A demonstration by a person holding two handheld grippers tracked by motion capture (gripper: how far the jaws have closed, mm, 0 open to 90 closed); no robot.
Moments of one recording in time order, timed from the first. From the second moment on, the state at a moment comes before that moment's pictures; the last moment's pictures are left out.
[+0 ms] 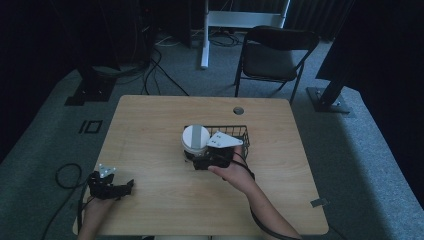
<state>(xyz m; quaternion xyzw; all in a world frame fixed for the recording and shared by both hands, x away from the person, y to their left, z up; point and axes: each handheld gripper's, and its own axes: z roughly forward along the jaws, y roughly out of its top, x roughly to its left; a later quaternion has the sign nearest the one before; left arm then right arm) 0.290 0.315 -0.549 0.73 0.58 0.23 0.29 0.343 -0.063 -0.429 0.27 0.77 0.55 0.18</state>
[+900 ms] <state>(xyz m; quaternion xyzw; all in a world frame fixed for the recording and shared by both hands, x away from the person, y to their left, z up) 0.290 0.315 -0.549 0.73 0.58 0.23 0.29 0.388 -0.113 -0.420 0.37 0.73 0.51 0.26</state>
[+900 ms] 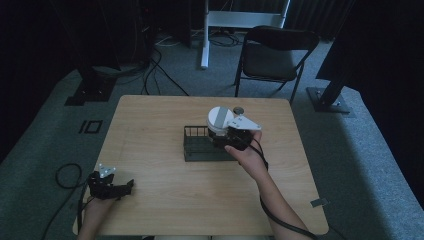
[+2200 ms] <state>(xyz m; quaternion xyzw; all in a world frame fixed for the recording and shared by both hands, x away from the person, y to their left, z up) 0.290 0.315 -0.549 0.73 0.58 0.23 0.29 0.413 -0.139 -0.472 0.45 0.75 0.42 0.25</state>
